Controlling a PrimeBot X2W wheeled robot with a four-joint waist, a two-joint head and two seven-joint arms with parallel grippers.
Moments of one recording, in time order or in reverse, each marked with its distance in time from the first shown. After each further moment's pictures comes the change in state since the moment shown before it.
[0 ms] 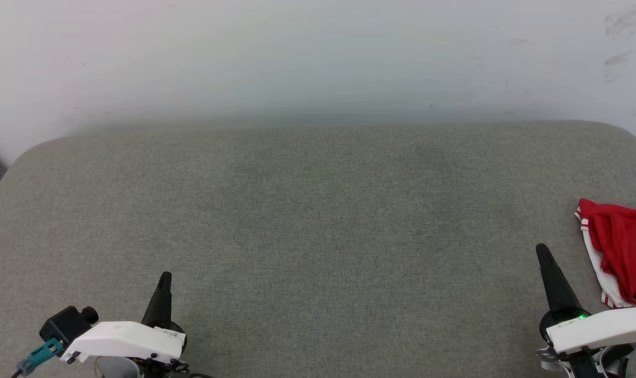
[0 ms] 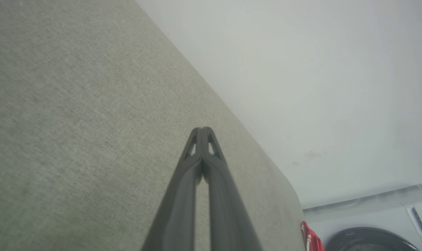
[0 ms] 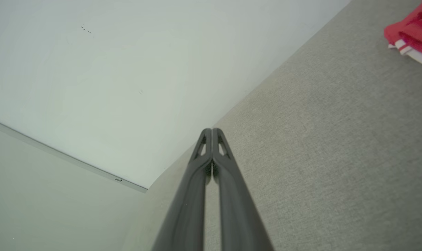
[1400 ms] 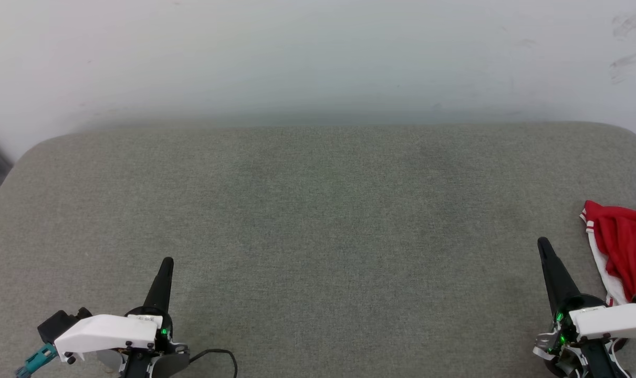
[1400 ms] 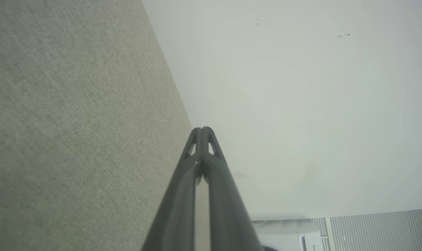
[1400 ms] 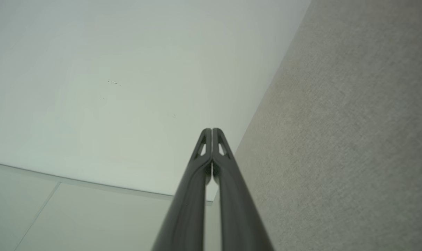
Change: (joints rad) left arm -0.040 -0.075 0.111 0.017 -0.340 -0.077 0.113; right arm -0.057 0.002 -0.014 0.098 0.429 0.000 0.027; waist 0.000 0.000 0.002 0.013
